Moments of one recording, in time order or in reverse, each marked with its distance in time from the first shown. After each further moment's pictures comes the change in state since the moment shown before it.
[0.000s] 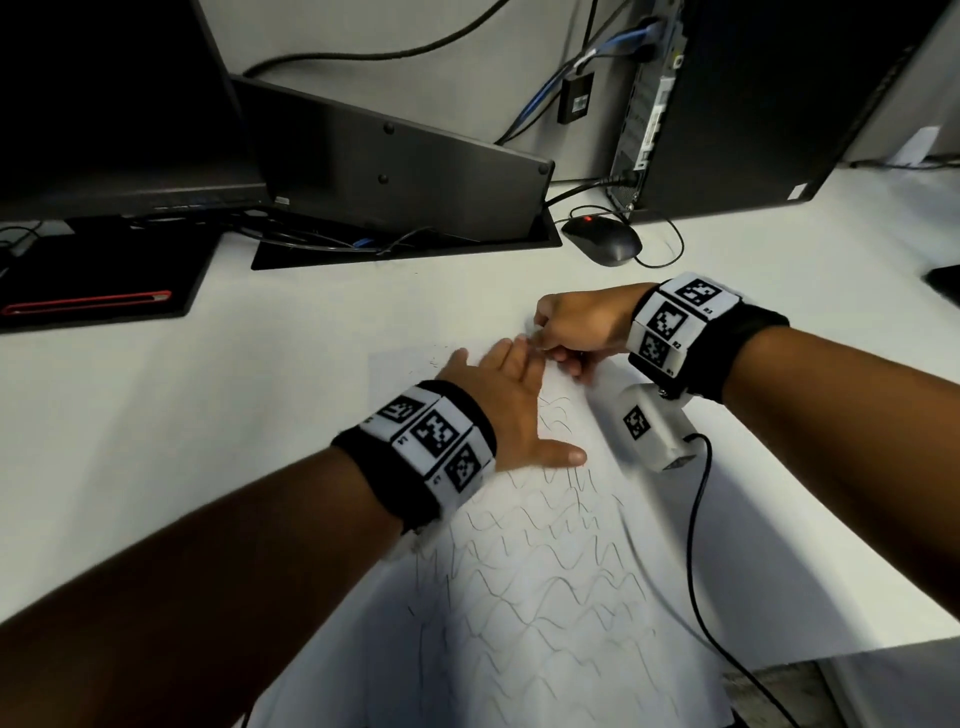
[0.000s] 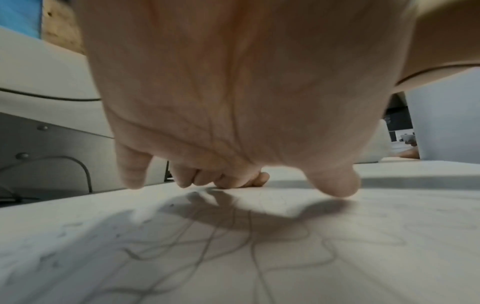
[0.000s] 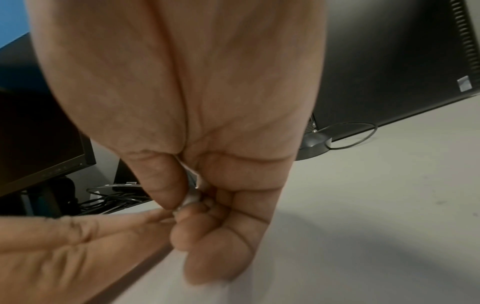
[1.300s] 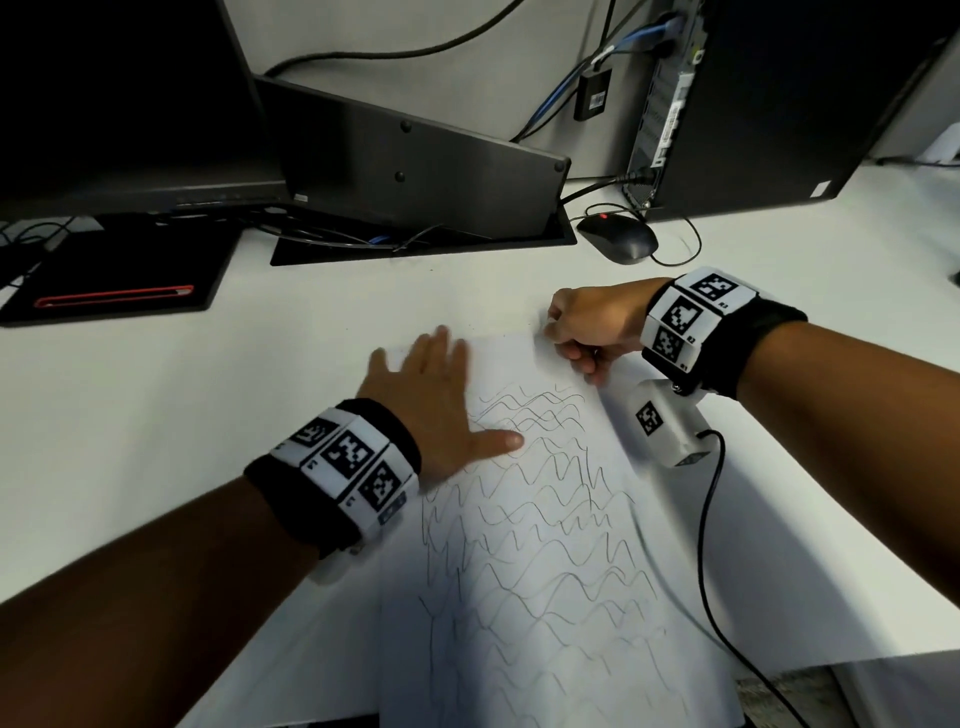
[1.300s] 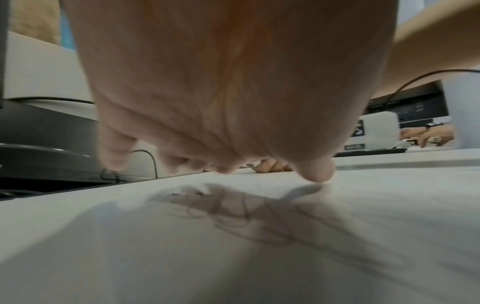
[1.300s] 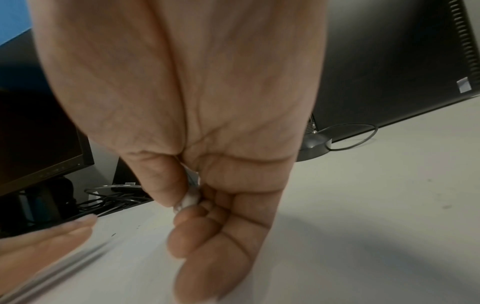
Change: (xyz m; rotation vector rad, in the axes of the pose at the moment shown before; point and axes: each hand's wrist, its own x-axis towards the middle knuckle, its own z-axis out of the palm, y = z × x) left_hand -0.027 -0.046 0.032 -0.015 0.038 -0.181; right_hand -0.009 -0.008 0.002 0.086 0.033 0.062
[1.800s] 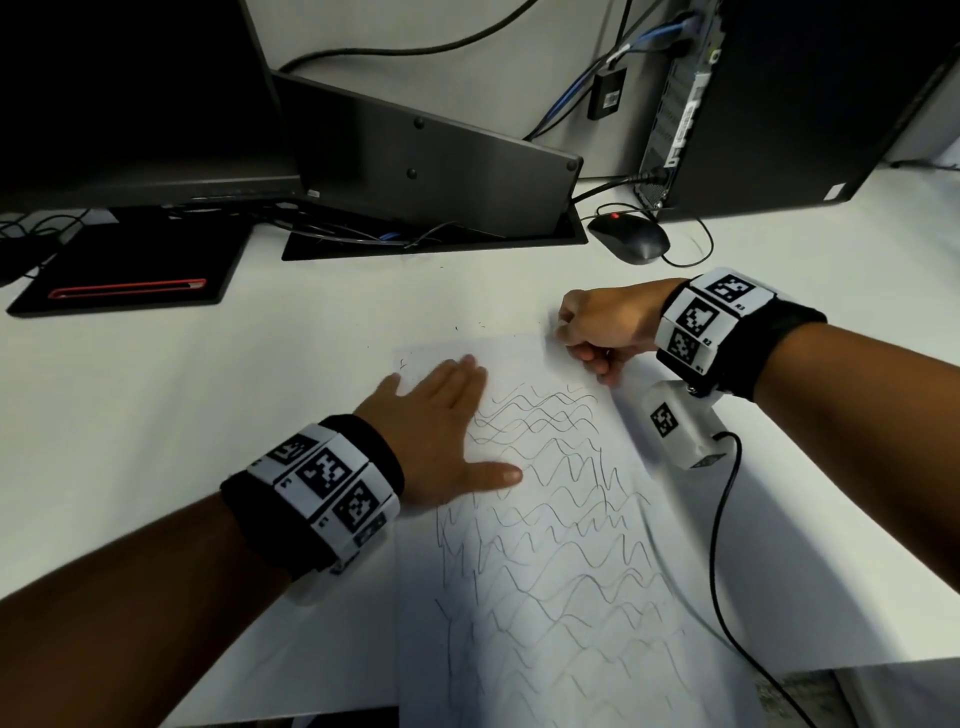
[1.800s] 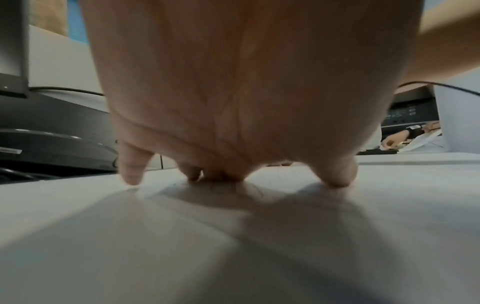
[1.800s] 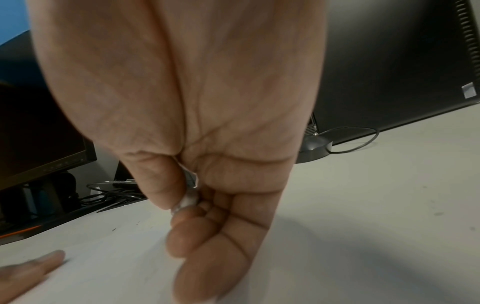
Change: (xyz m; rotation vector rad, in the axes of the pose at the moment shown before) left_hand -0.017 -0.013 0.011 0.001 -0.078 0.118; right_hand 0.001 0.004 -0.002 -0.066 -0.017 -0.018
